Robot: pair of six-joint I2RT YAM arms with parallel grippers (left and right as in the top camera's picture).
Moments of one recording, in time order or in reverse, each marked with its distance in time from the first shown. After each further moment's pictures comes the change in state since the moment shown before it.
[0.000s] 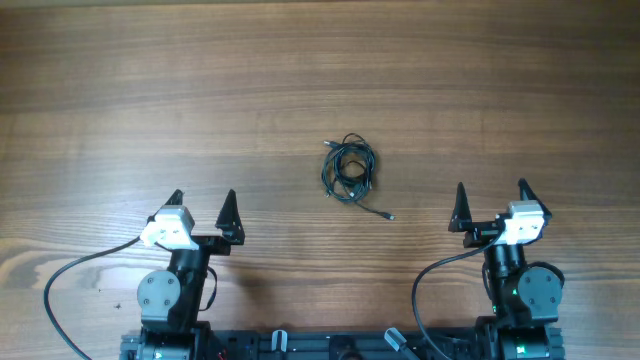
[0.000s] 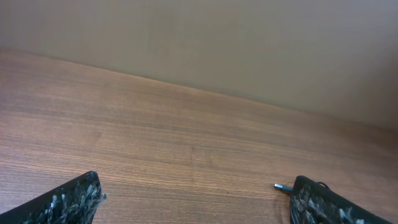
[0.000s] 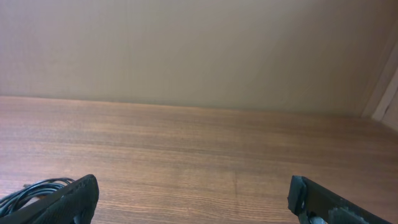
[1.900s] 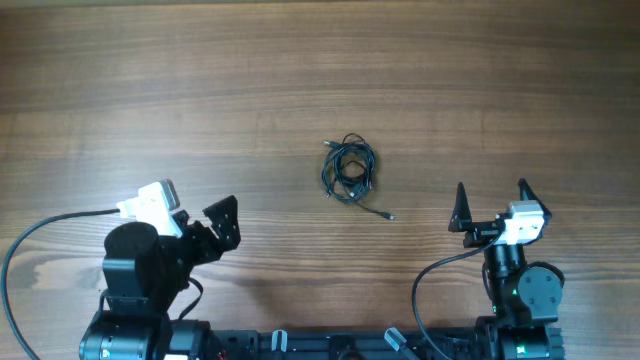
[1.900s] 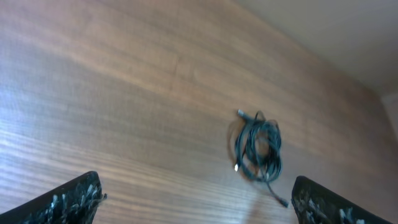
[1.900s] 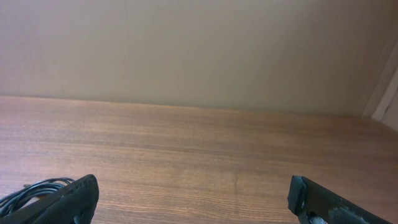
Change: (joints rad) left arm 0.000 0.462 0.647 -0.723 0.115 -0.241; right arm 0.000 0.000 0.000 0.000 0.000 0.000
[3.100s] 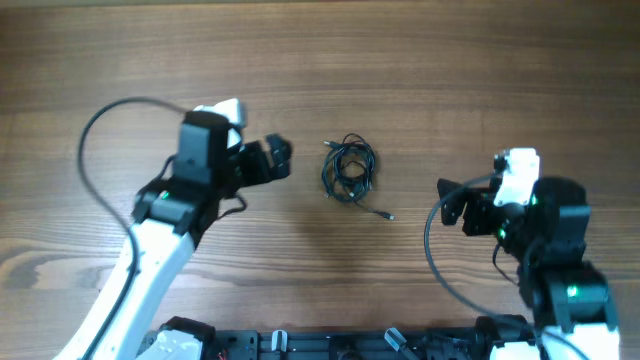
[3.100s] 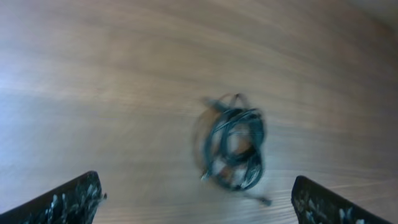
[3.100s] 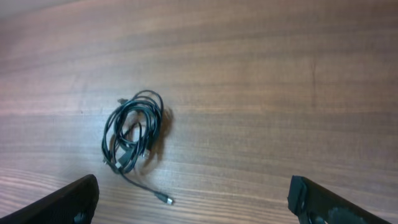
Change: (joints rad) left arm -0.238 0.737 0.265 0.278 0.024 -0.006; right arm 0.000 0.711 0.699 -0.691 -0.233 0.204
